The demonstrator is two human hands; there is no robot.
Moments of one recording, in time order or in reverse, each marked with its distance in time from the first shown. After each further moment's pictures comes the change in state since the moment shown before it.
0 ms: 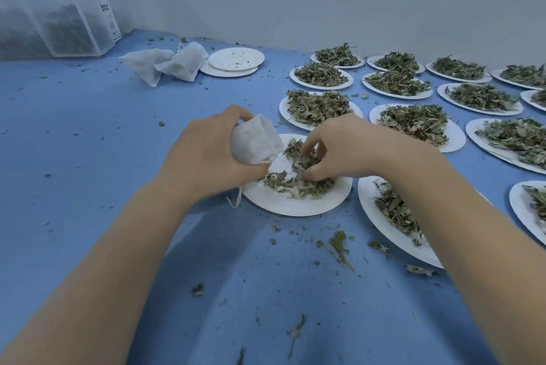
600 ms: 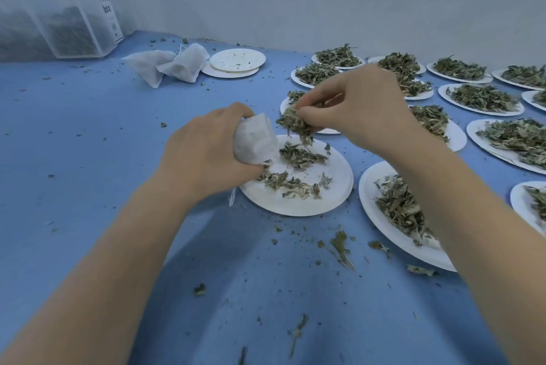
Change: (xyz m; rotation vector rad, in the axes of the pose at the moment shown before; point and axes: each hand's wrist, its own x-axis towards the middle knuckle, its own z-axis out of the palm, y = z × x) left_hand -0.001 0.006 -0.008 0.128 0.004 0.025; right_hand -0.012 -0.005 -0.018 0.523 0.609 -0.051
